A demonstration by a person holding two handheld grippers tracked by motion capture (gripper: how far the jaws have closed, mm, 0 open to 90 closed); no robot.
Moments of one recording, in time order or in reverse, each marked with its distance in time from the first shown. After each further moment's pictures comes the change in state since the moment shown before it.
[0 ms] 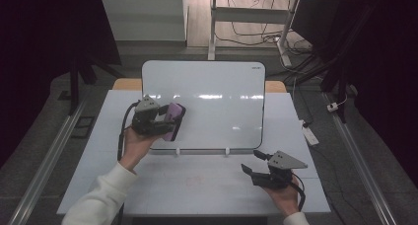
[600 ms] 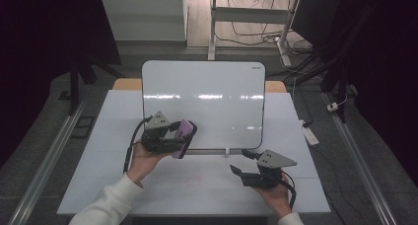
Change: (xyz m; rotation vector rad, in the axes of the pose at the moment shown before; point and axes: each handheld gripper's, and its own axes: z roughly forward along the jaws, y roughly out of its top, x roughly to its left) left arm -0.032 -0.020 0.008 0.030 -0.116 0.036; right arm 0.018 0.014 0.016 -0.018 0.083 -0.023
